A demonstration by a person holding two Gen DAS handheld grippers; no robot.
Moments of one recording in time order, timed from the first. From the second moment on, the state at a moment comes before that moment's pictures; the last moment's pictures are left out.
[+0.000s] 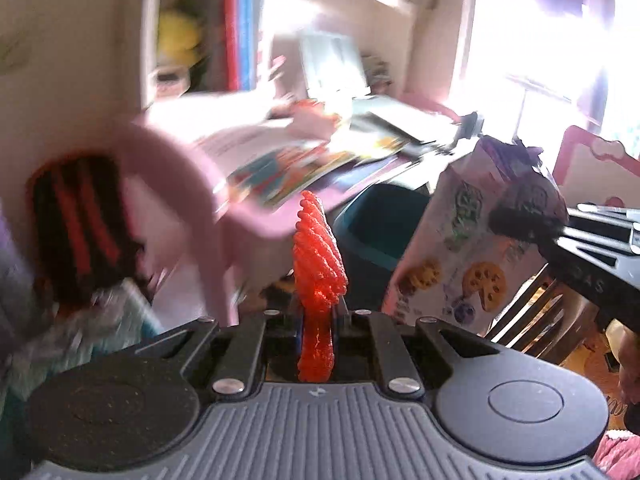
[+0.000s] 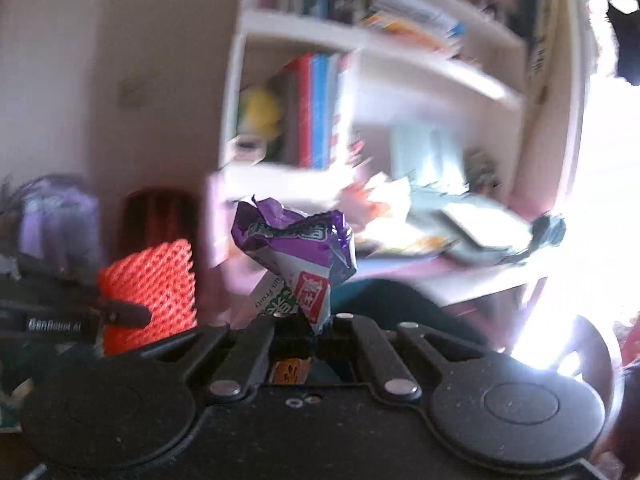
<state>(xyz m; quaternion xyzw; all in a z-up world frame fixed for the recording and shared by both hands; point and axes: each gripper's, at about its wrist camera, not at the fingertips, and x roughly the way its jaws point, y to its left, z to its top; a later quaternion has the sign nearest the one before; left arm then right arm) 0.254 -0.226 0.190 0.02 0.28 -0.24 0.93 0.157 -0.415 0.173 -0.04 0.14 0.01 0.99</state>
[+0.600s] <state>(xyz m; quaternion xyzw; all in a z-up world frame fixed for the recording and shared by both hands) 0.349 -0.373 0.161 0.06 0.32 -0.27 0.91 0.246 -0.499 0.124 -0.02 0.24 -0.09 0.97</state>
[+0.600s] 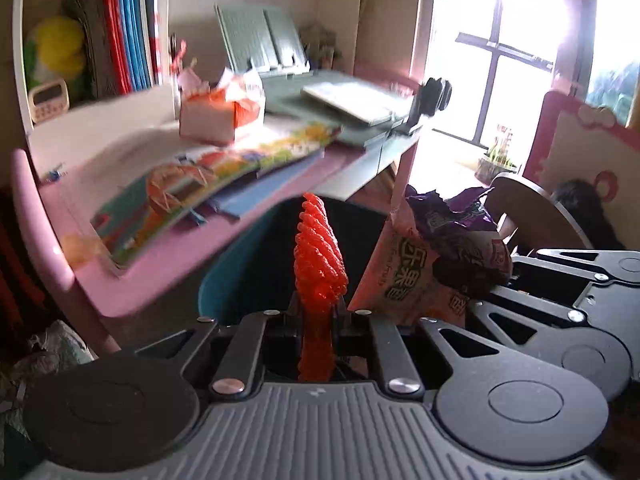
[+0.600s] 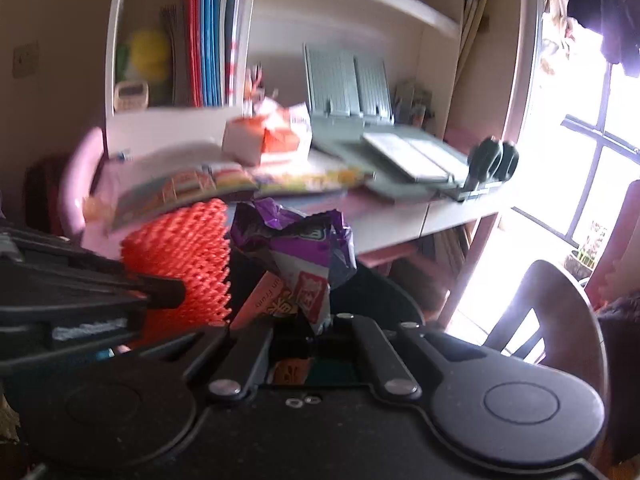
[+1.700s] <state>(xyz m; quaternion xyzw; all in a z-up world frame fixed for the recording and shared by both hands) 0.329 -0.352 0.157 0.06 0.32 -0.25 0.91 0.203 -0.492 0.116 0.01 0.26 -0.07 0.96</state>
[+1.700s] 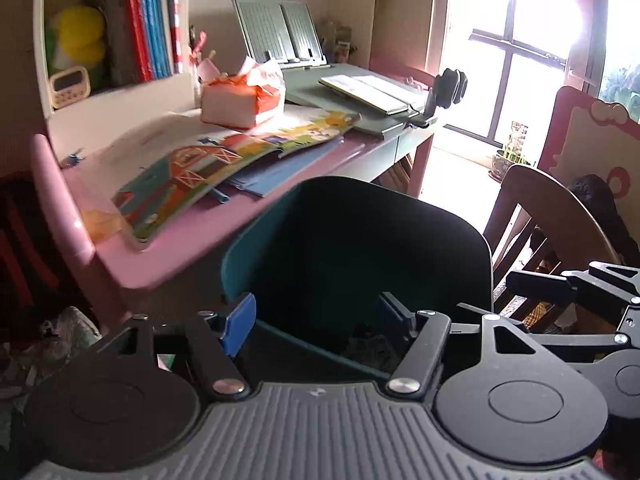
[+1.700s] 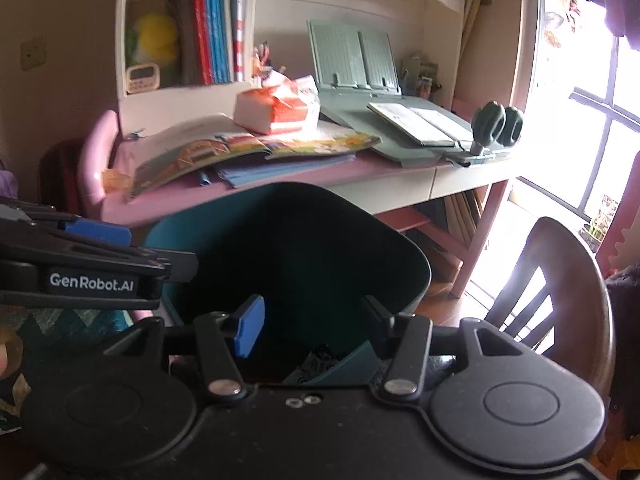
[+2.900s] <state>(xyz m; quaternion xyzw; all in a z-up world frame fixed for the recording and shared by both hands) 0.190 -0.037 0.115 -0.01 0.31 -0.10 0.95 0.142 -0.238 0.093 0.02 0.24 0.20 0.95</state>
